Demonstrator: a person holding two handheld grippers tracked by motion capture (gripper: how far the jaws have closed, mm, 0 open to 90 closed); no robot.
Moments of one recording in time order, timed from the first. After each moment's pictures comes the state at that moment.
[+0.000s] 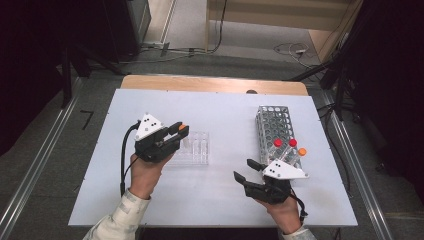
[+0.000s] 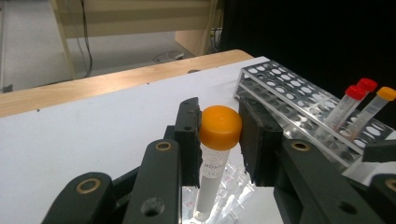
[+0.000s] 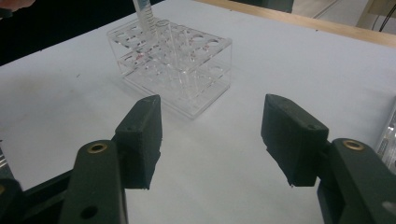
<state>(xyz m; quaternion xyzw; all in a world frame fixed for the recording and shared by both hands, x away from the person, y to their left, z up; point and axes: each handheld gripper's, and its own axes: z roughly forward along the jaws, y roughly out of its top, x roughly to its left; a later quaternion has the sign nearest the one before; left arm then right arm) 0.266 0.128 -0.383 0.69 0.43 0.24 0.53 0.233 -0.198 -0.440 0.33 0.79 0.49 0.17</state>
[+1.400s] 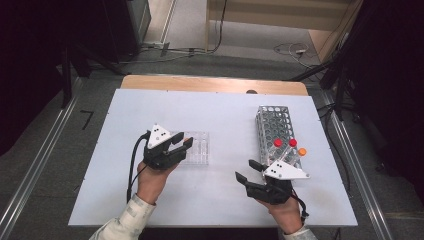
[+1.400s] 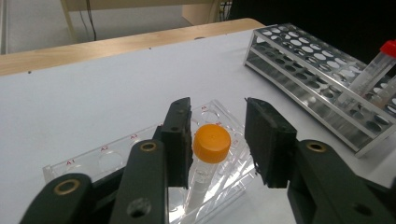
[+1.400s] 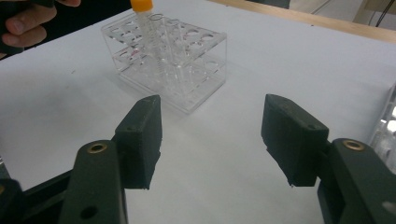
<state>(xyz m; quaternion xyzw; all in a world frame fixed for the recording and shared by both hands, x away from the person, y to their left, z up) 0.266 0.118 -0.418 0.70 0.46 0.22 0.50 0.233 -0.203 -0.442 0.34 0.79 0.48 0.17</state>
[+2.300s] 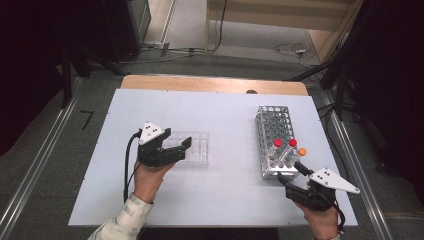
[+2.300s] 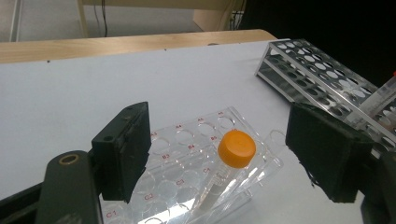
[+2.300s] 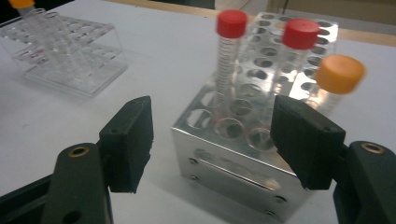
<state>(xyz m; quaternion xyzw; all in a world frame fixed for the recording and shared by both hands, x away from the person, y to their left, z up) 0.268 0.129 -0.417 0.68 0.49 0.22 0.50 0.220 -0.296 -0.441 0.43 0.74 0.46 0.25</state>
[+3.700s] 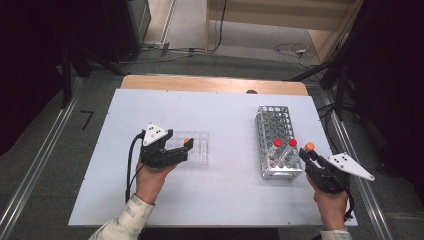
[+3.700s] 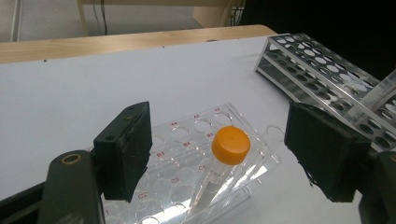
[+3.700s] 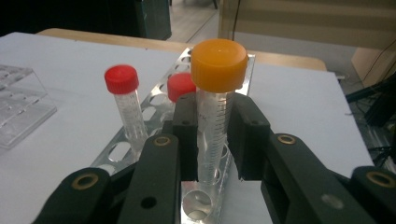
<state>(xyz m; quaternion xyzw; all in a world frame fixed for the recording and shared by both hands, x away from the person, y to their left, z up) 0.267 0.124 -0.418 0.68 0.49 0.22 0.50 0.254 -0.322 -0.427 0.47 0.68 0.46 0.32</state>
